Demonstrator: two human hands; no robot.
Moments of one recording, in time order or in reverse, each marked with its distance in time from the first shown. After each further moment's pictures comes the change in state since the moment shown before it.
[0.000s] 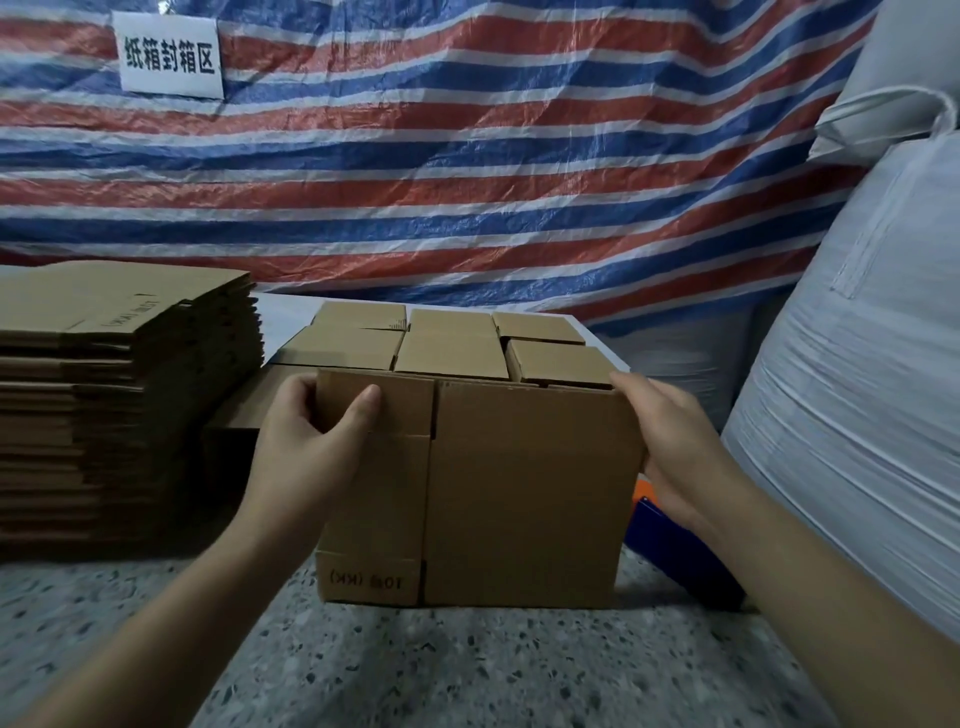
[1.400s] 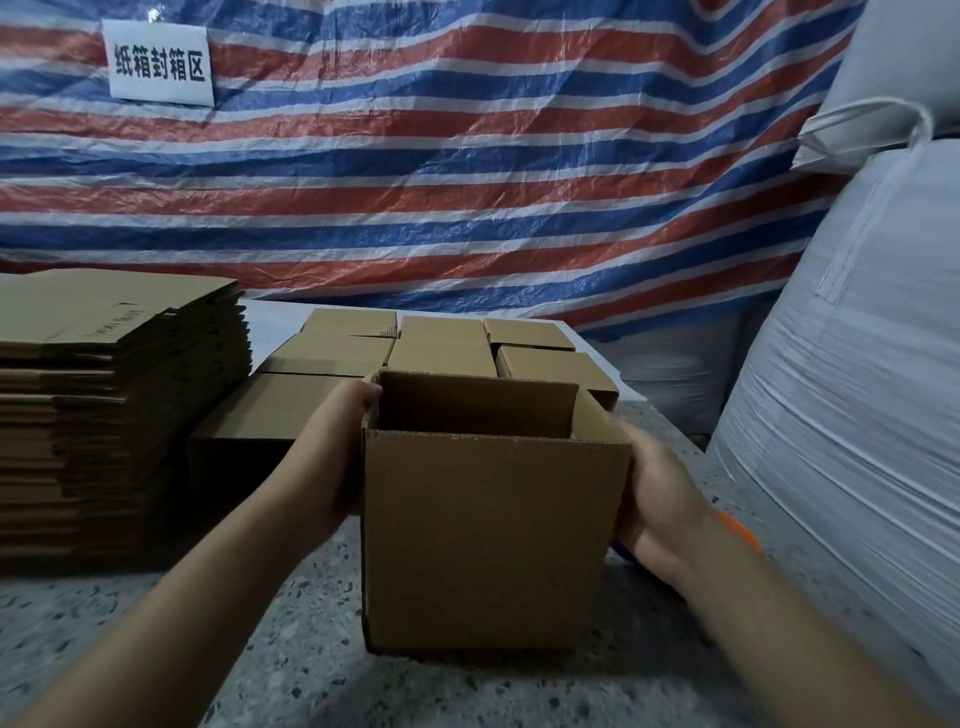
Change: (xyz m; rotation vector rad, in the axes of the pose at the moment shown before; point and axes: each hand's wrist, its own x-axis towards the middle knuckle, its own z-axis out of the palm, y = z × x) left_hand 0.005 0.016 0.018 -0.274 -0.379 -0.468; right_hand -0.029 0.016 0.006 0.315 -0.227 0.086
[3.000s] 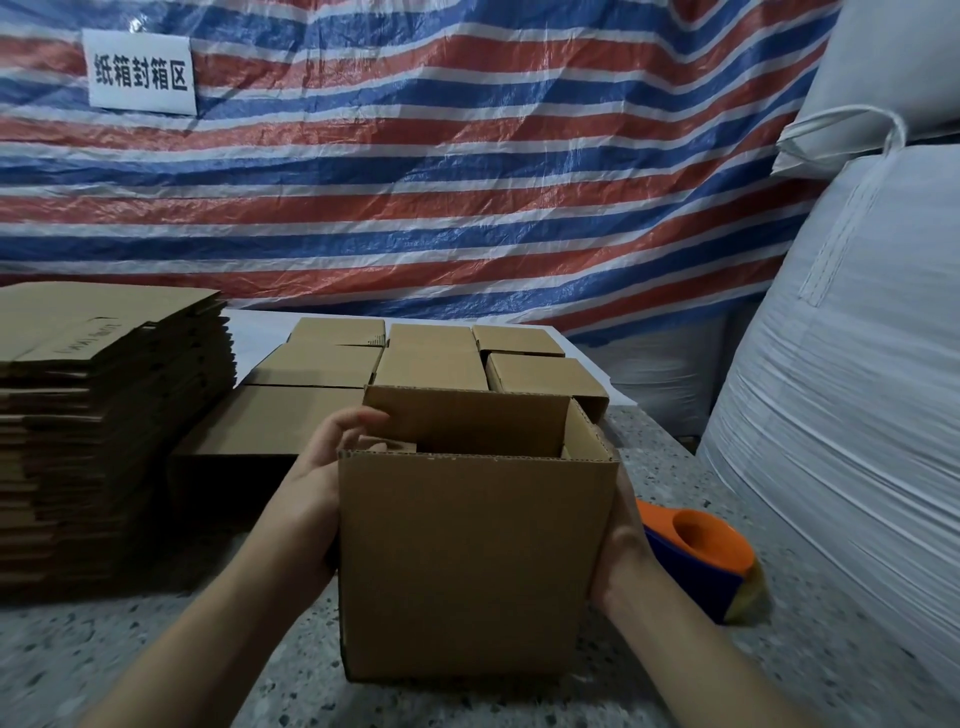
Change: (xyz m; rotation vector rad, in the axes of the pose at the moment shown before) left_hand -0.009 -0.020 -0.005 -0.073 -0.025 0.208; right_hand 0.005 0.024 0.022 0.337 0.258 0.243
